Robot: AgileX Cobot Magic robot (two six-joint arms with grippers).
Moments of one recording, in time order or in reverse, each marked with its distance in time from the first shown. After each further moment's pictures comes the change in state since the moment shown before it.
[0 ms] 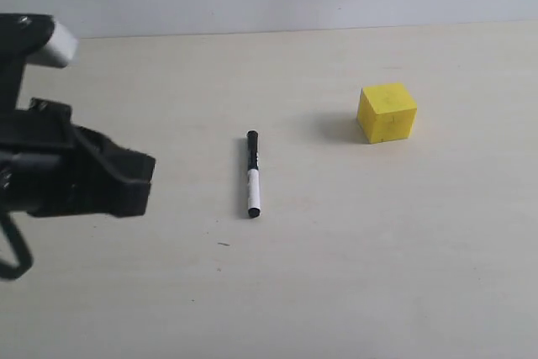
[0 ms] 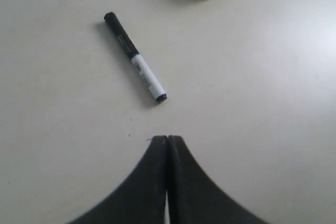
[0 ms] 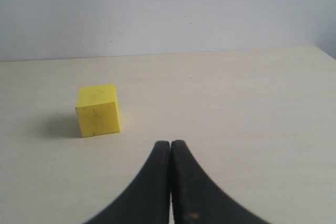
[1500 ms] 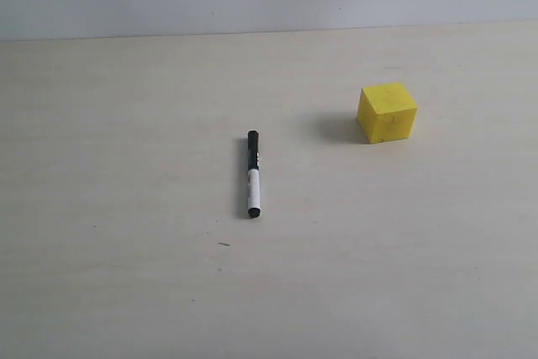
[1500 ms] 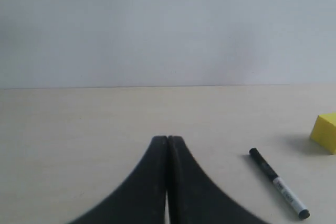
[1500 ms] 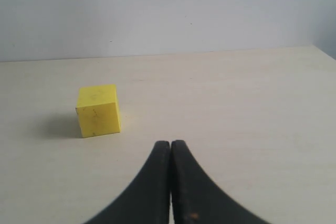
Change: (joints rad) left arm 0.514 -1.022 0.489 0.028 -0.096 0.163; right arm 0.000 0.000 0.000 0.000 0.000 0.000
